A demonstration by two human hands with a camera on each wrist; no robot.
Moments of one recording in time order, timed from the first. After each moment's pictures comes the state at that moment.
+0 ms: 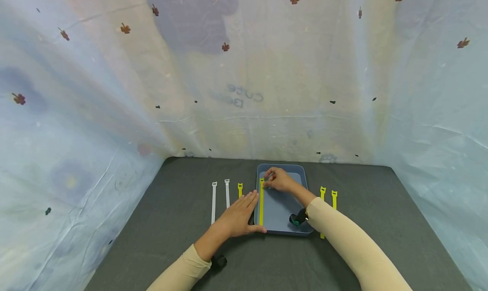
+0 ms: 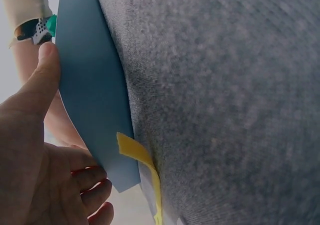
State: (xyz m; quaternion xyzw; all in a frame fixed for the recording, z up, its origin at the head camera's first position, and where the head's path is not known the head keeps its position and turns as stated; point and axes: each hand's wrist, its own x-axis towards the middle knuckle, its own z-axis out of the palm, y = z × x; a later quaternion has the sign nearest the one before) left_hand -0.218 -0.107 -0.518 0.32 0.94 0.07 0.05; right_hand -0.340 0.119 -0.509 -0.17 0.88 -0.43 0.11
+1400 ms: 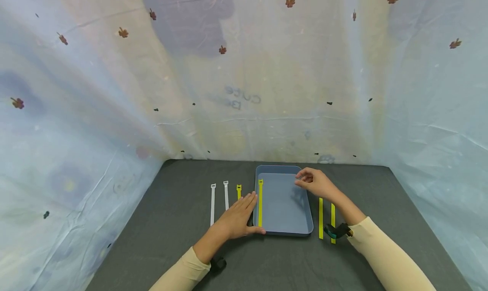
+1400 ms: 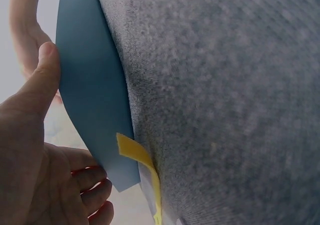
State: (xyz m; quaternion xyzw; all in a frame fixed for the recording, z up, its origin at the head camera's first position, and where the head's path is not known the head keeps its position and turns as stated) left_hand -0.219 -0.110 -0.529 0.32 0.94 0.10 0.03; right_hand -0.290 0.234 -0.475 -0.17 0.89 -0.42 0.04
